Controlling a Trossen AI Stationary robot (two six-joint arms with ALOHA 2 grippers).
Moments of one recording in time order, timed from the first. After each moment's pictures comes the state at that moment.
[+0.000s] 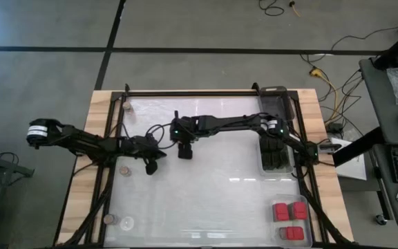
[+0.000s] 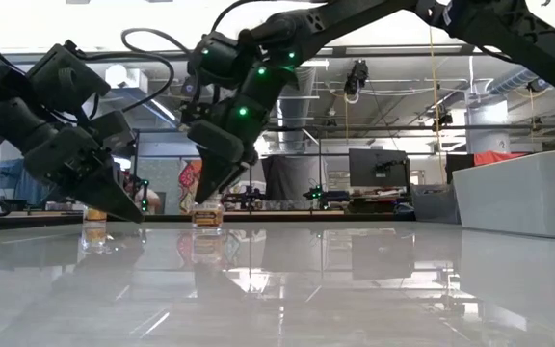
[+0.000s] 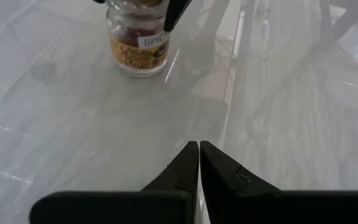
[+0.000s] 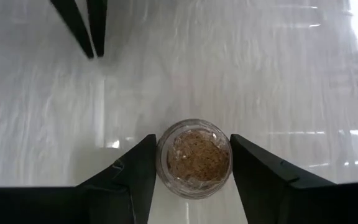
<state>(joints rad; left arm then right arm) 0.08 1.16 0.10 0.41 -0.02 -0.24 -0.12 2.39 2.04 -0.68 0.02 -0.11</state>
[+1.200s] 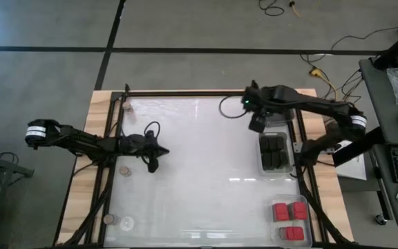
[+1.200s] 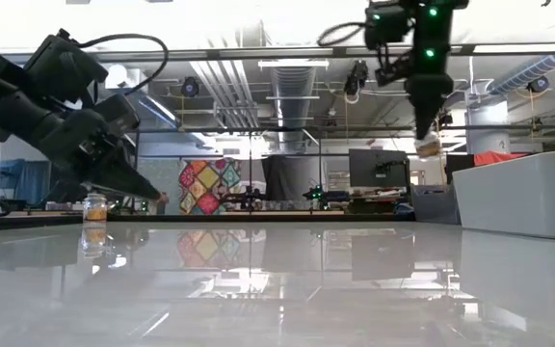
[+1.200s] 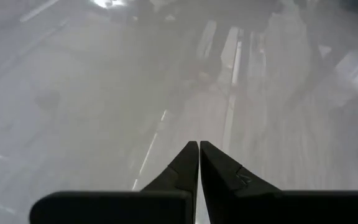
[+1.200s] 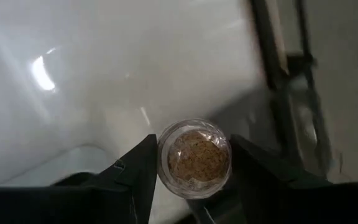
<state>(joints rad) 0.08 1.13 0.10 0.51 -0.05 -0.22 -0.43 1.45 1.26 -1.18 0.30 -0.11</state>
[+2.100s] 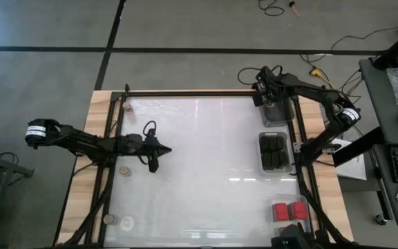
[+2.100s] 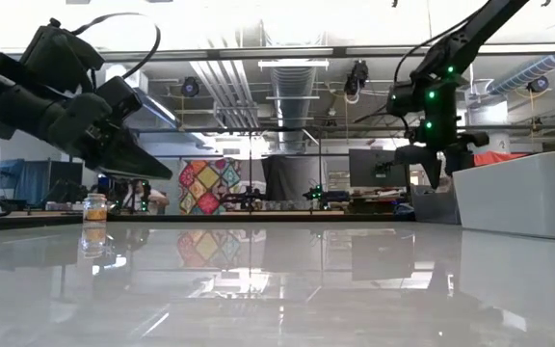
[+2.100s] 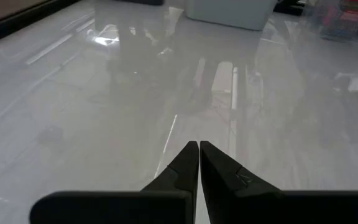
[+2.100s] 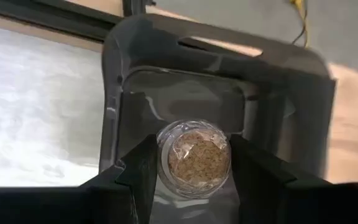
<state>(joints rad) 0.06 1.13 0.10 0.64 -0.07 -0.15 -0.95 1.57 1.06 -0.79 0.35 0.34</state>
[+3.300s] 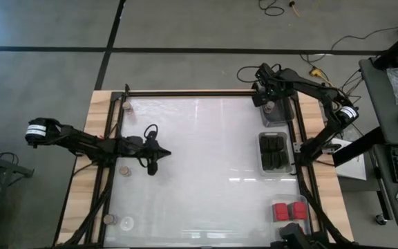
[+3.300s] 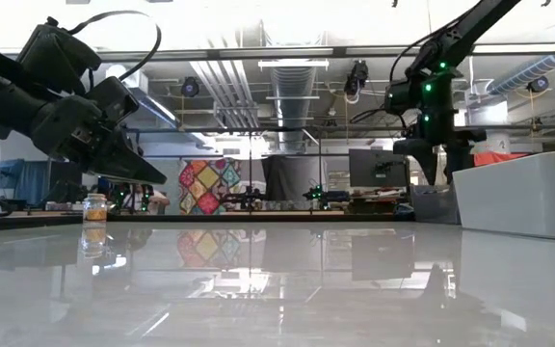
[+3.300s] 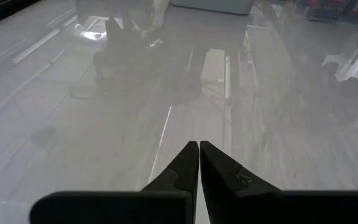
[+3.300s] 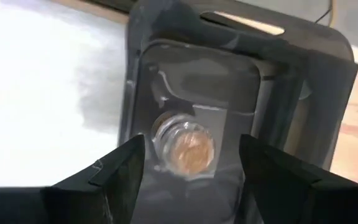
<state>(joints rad) 0.02 1.13 0.10 0.61 -0.07 -0.13 -0.95 1.61 1.15 -0.94 0.25 0.32</state>
